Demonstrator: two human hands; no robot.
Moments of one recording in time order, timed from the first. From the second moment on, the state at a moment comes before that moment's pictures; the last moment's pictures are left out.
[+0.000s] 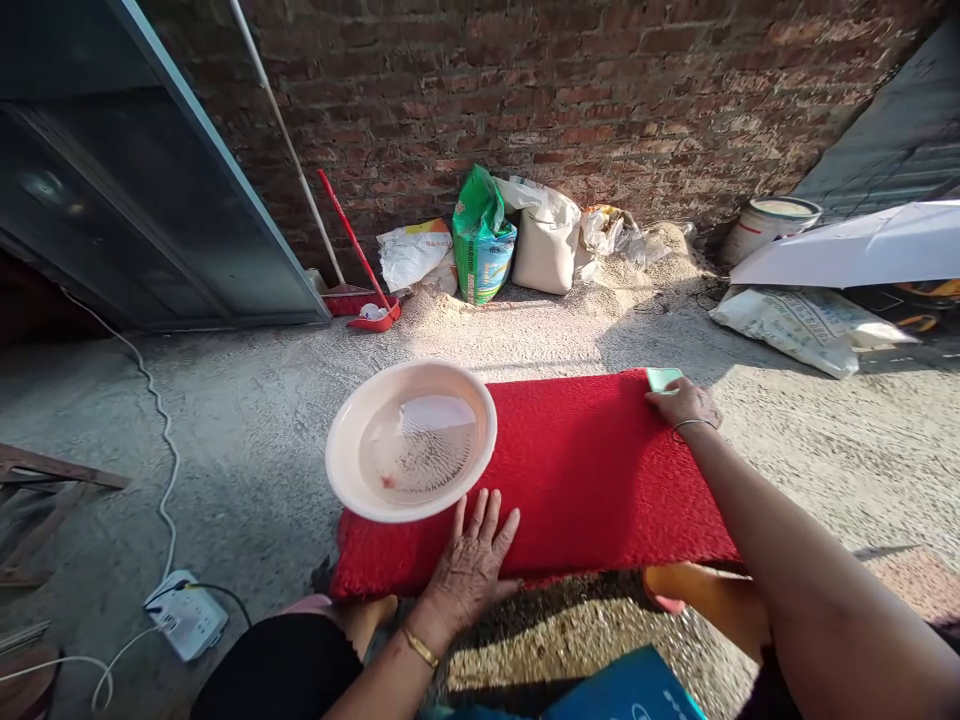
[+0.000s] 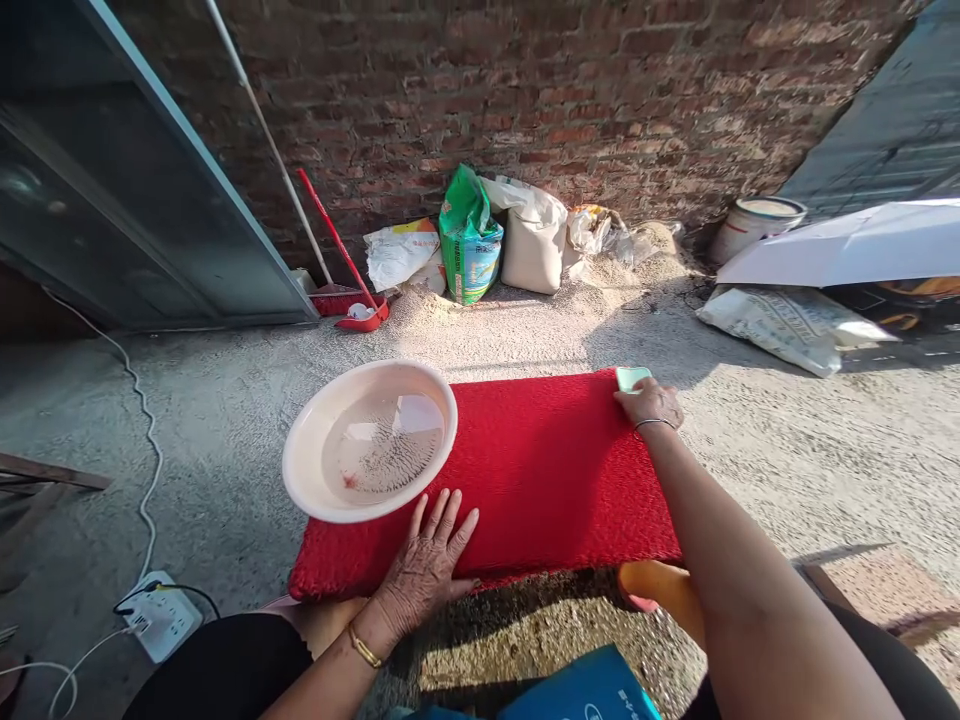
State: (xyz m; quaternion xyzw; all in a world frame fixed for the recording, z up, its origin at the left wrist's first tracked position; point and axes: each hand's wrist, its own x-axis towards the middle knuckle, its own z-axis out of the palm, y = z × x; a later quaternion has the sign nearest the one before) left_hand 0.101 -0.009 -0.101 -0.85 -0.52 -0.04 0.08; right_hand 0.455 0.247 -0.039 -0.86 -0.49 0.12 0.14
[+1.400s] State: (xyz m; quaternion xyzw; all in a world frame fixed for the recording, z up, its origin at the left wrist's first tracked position) left_hand 0.099 -0.006 -0.108 -0.85 -0.52 -0.04 0.08; right_hand 0.303 0.179 -0.041 -0.70 -0.67 0.17 0.18
